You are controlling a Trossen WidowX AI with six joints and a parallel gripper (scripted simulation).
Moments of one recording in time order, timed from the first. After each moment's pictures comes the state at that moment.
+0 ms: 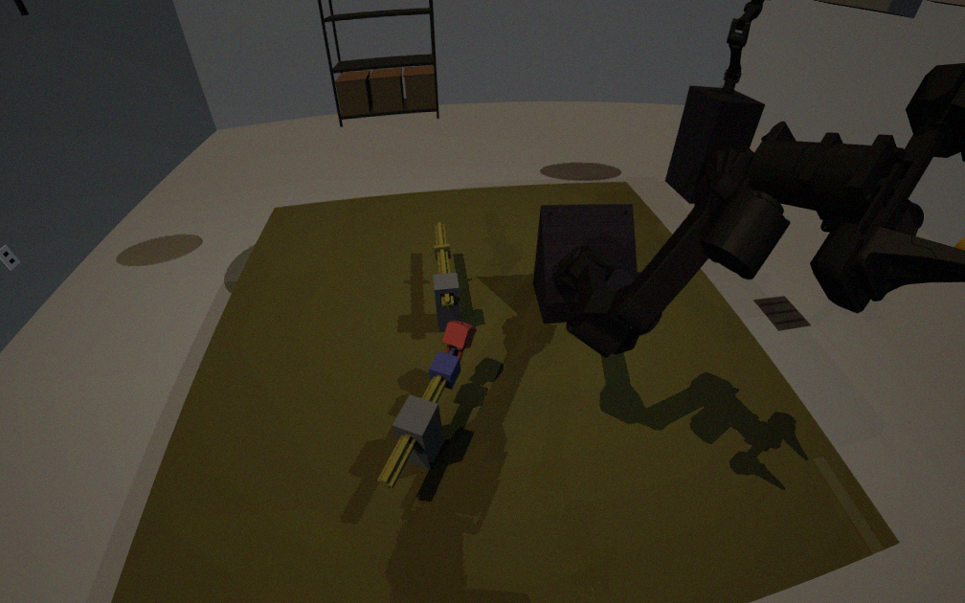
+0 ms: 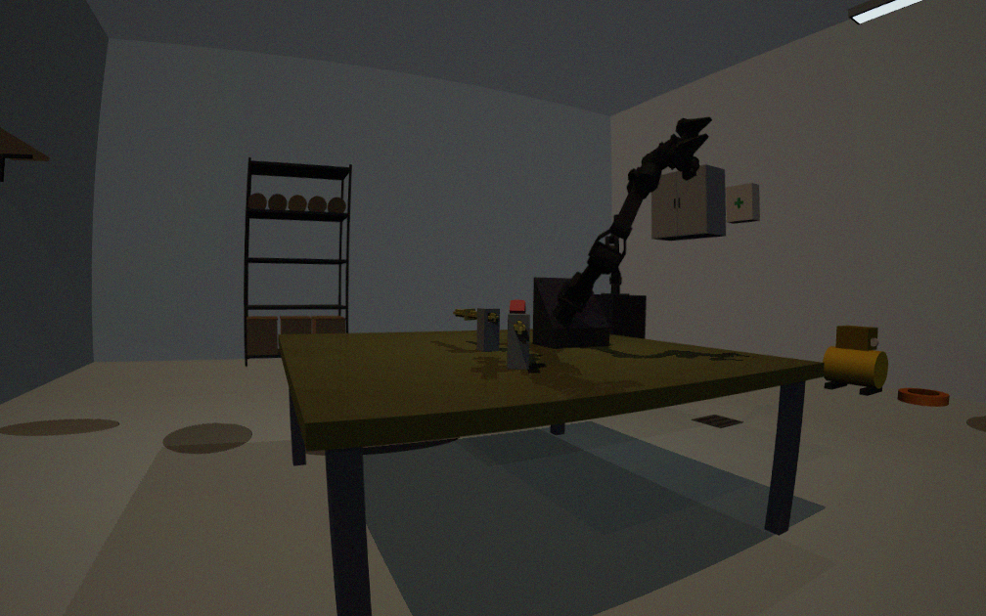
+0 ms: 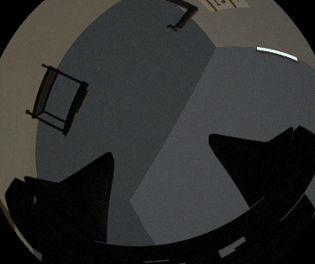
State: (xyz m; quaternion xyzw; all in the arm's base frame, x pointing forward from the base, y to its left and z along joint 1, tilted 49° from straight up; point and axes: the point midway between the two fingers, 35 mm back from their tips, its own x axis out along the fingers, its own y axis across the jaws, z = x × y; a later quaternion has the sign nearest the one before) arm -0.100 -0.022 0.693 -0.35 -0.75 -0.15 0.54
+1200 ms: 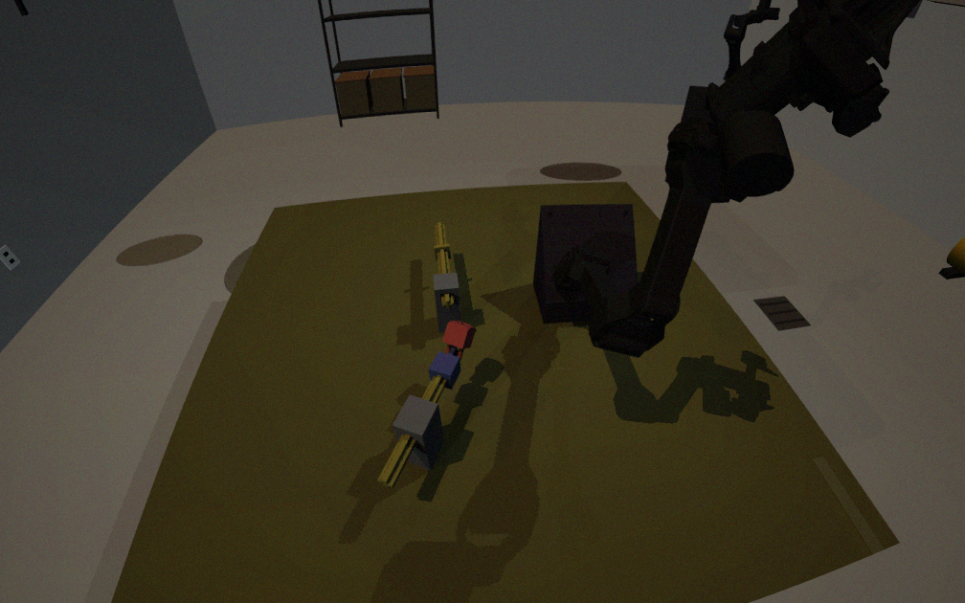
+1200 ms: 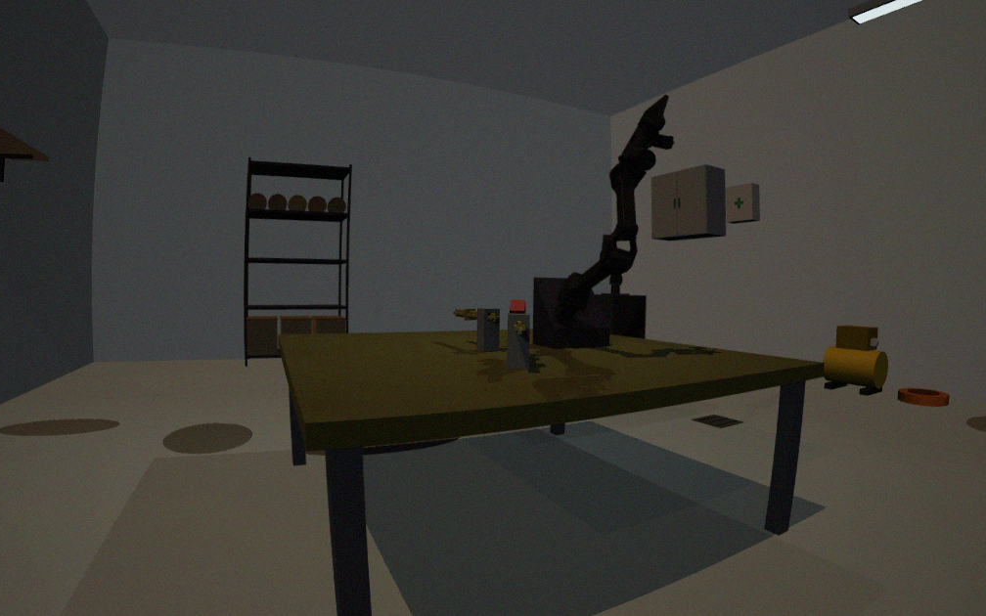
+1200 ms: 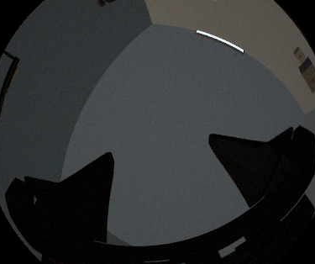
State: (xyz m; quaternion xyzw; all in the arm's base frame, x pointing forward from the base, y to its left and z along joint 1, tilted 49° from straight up) arm -0.124 -0.205 0.652 -0.12 -0.70 -0.43 0.56
